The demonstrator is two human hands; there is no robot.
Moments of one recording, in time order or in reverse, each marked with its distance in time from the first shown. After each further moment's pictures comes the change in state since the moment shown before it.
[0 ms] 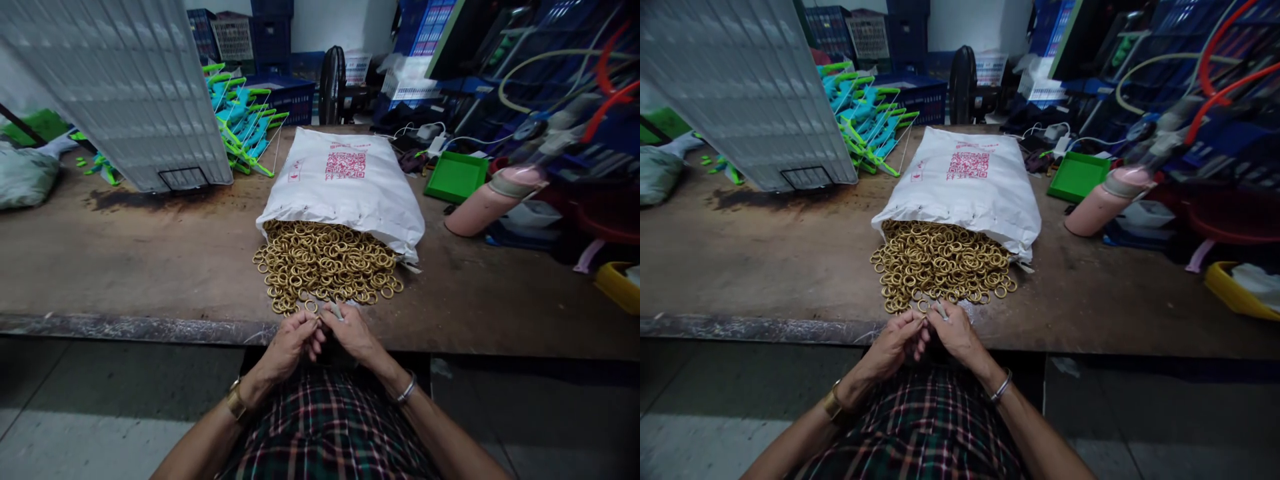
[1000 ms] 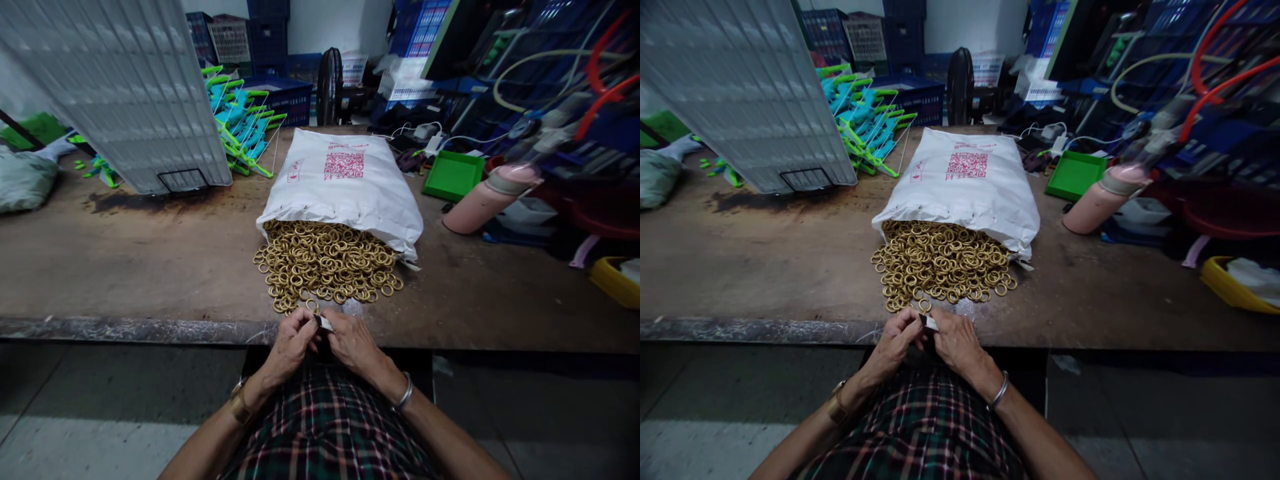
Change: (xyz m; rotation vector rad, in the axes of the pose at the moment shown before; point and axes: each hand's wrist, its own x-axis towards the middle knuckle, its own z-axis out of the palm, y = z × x) left_hand 0.000 -0.007 -0.005 0.290 0.087 0.206; right_hand -0.016 0.014 0.003 -0.649 -0.018 -0.303
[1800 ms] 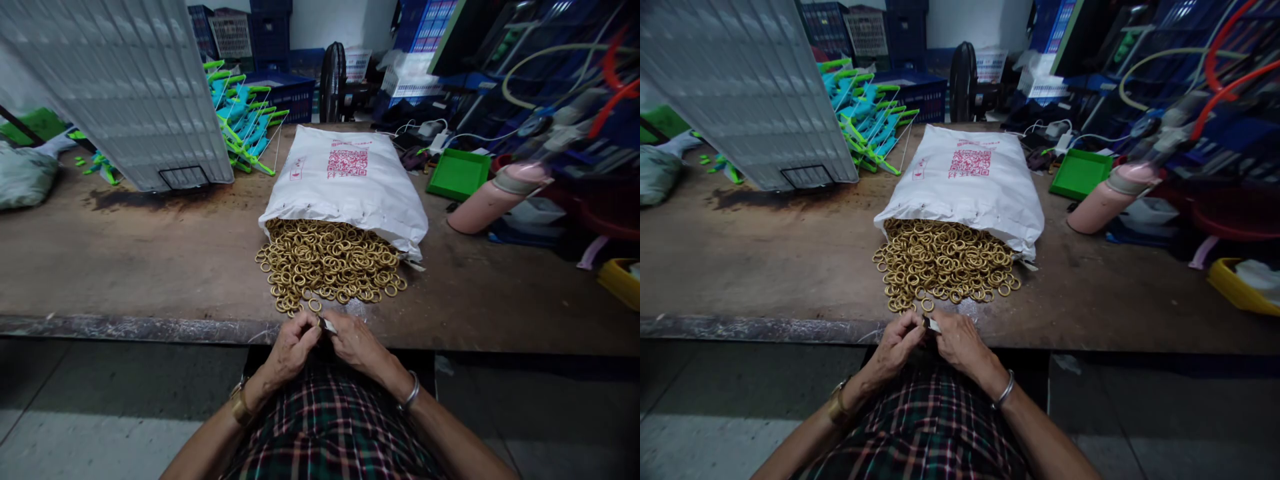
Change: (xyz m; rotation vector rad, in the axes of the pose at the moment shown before) left_hand -0.006 -0.003 -0.011 0.147 -0.074 0.125; right_hand 0.004 -0.001 -0.006 0.007 -0.156 -0.020
